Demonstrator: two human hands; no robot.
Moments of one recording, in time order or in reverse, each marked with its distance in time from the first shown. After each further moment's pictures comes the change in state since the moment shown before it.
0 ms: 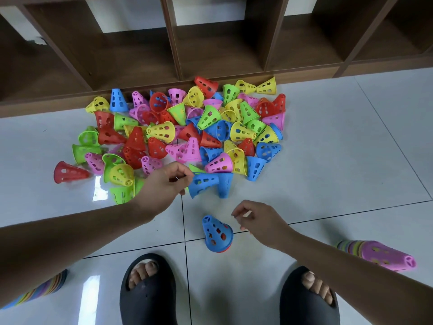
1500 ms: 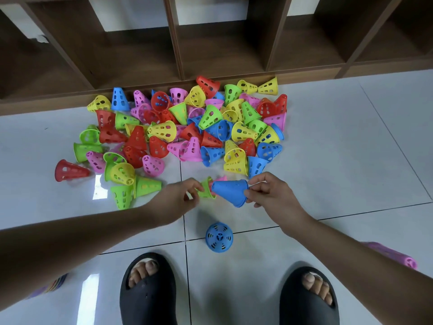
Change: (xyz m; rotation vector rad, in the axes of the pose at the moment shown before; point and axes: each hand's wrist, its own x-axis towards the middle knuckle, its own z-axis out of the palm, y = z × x) left_hand 0.004 -0.041 0.011 0.481 -0.221 0.194; right_hand 0.009 -0.027 -0.037 0.459 0.167 -0.032
